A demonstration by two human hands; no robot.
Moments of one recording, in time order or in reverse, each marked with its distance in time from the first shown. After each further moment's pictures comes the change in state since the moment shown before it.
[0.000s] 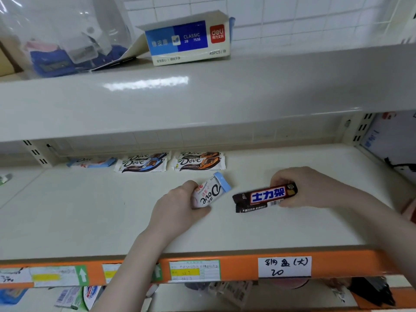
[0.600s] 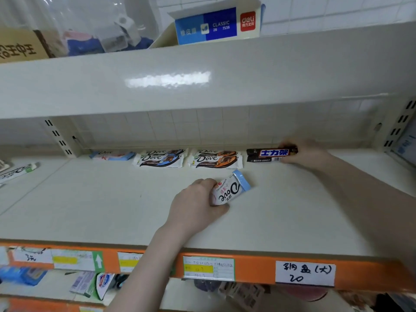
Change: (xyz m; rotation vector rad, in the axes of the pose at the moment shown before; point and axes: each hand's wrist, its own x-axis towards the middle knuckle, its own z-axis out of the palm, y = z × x) left_hand -0.002 0.004 0.003 0.001 0.046 0.027; right_hand 0.103 0.044 -0.005 0.068 0.289 0.112
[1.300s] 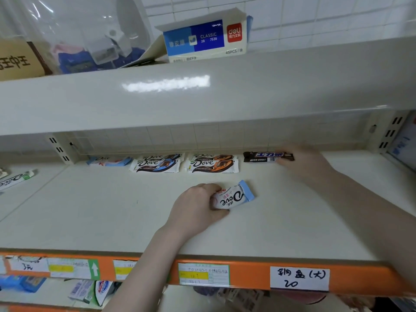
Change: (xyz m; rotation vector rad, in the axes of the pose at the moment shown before) left_hand 0.008 0.004 0.002 -0.031 -0.045 0.080; right_hand -0.031 -0.025 0.001 -0.081 0.150 0.024
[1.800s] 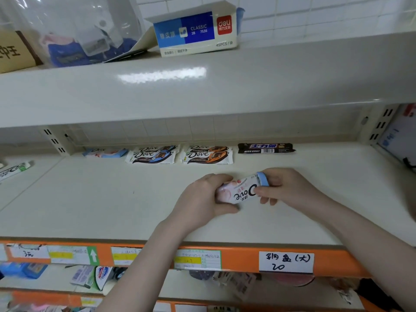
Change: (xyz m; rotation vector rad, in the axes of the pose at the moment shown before) left_hand -0.004 0.019 0.001 -0.154 -0.049 0.092; right_hand -0.081 -0.052 -0.005 0.677 -0.376 0.149
